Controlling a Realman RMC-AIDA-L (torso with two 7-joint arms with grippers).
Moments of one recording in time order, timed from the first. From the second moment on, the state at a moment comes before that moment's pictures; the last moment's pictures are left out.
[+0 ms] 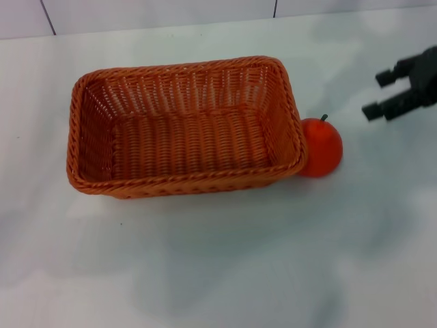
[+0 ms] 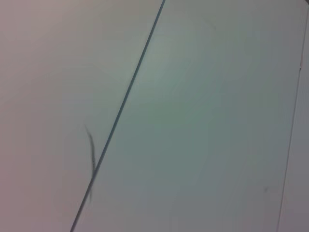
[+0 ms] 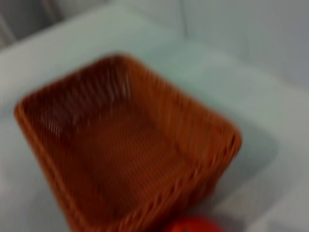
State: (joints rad) left arm -0.41 -2.16 0.35 0.49 1.29 1.58 -1.10; right arm 0.70 1.84 -0.74 -0.86 -2.36 -1.69 -1.31
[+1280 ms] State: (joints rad) left arm -0.39 -2.16 0.35 0.45 1.29 1.66 -1.16; right arm 0.81 1.99 -0.90 -0.72 -2.55 -1.40 -1.29
